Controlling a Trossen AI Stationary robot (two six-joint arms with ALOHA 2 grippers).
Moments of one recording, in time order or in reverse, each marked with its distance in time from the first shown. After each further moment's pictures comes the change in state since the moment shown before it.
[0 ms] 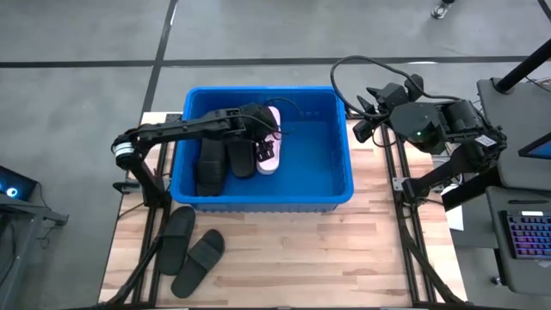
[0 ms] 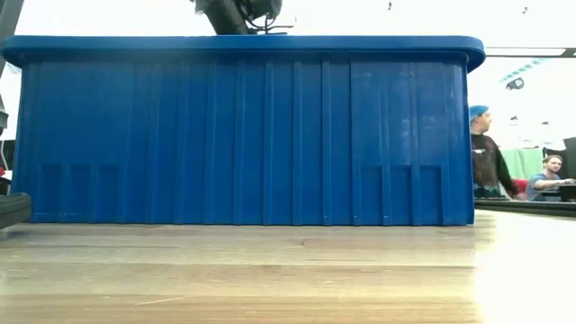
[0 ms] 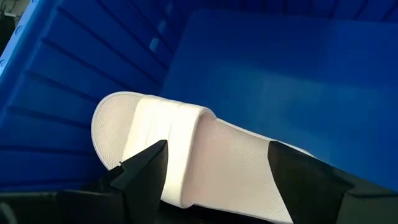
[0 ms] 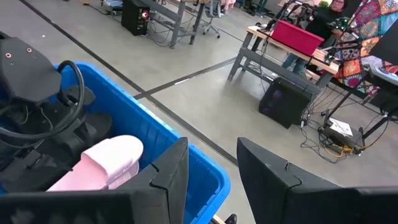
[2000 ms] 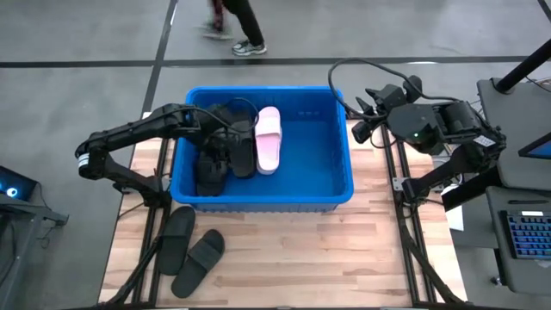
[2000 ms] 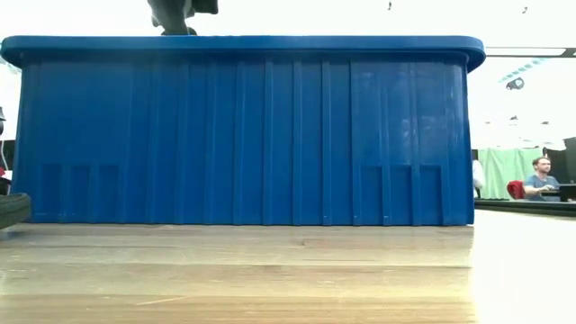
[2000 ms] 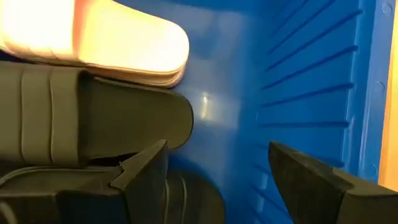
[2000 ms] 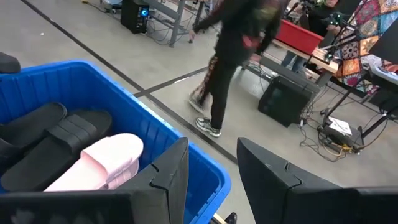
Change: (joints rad) left arm -0.003 -0.340 -0.046 -0.523 0.403 -0.062; right arm 0.000 0.000 -0.014 0.001 0.000 0.010
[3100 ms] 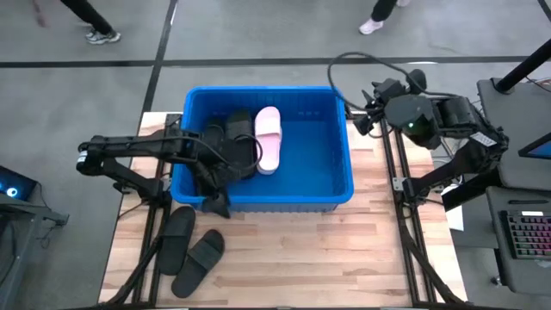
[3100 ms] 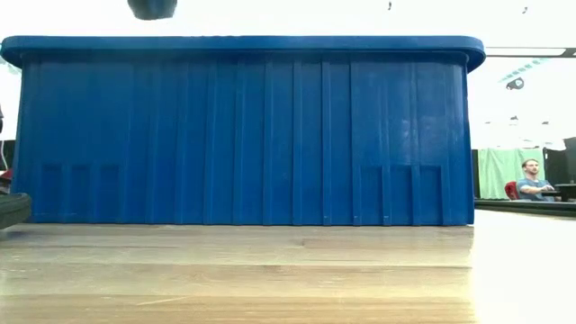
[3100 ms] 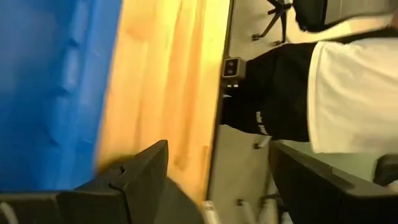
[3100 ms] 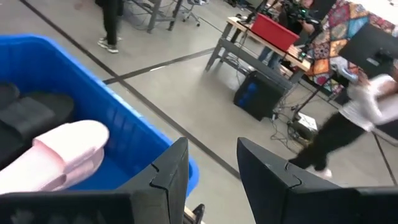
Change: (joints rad) left arm -0.315 0.000 0.000 0.093 0.451 -0.524; right arm -0.096 -0.027 -0.054 0.000 0.000 -0.095
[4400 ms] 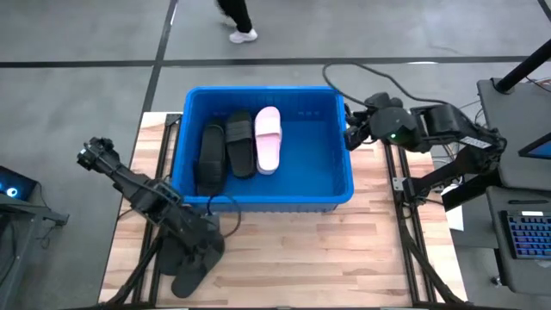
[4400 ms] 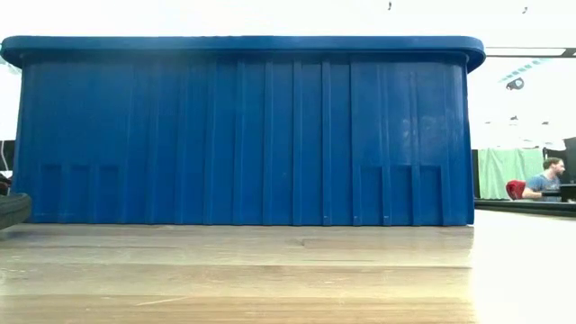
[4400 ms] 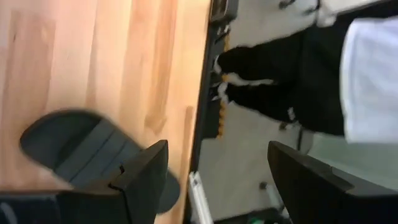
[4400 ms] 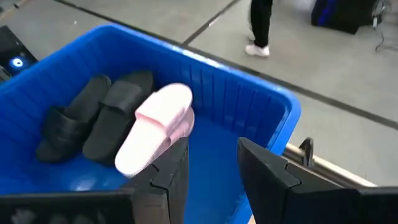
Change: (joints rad) left arm -0.591 0.008 -0.010 0.091 -0.364 -0.449; right arm -0.011 -0.036 -0.159 0.003 -0.316 0.512
